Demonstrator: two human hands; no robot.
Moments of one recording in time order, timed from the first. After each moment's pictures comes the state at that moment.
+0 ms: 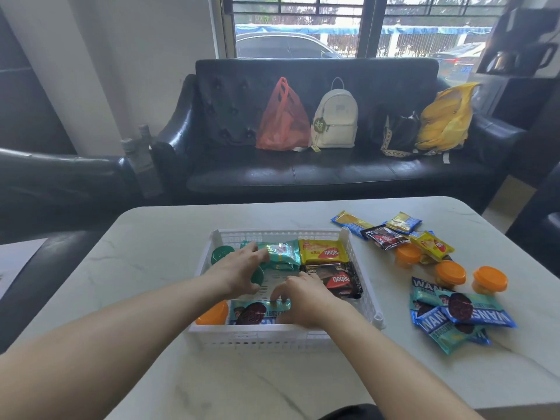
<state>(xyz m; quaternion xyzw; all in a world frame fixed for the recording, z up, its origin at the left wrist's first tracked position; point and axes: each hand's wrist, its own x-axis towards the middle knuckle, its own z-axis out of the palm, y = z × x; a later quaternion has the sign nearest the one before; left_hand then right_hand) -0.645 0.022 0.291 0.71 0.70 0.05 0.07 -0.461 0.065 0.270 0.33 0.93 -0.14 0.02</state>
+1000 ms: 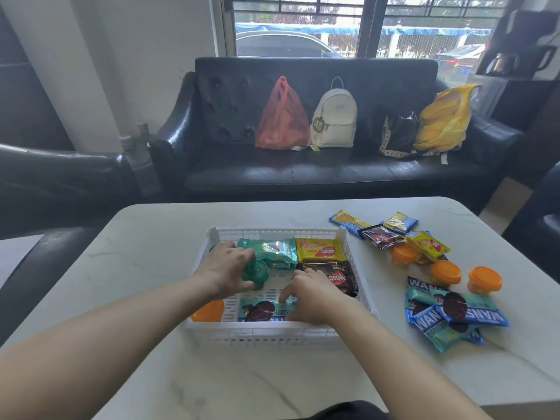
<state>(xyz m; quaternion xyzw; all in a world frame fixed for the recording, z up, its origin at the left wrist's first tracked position) -0.656 0.013 0.286 0.70 0.72 0.03 -0.01 -0.444 0.069 0.277 0.33 0.94 -0.10 0.05</state>
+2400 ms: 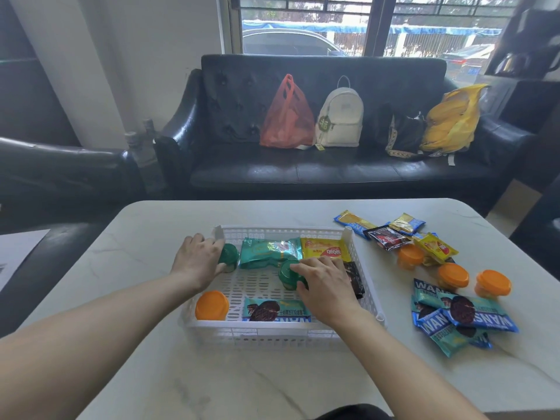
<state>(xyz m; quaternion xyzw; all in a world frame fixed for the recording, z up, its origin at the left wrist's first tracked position) -0.703 0.004 0.274 0.59 0.80 -0.02 -0.13 -0.439 0.073 0.264 0.41 0.90 -0.05 -0.12</state>
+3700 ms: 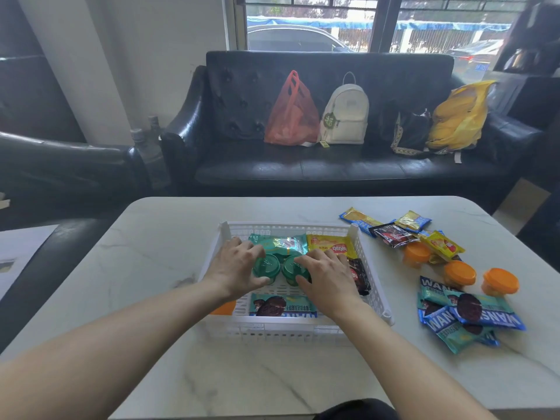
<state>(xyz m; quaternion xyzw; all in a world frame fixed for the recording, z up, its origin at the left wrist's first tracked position) -0.650 -0.002 0.281 0.68 0.73 0.10 -0.04 -0.448 0.073 0.267 0.41 0.90 -0.04 -0.14</state>
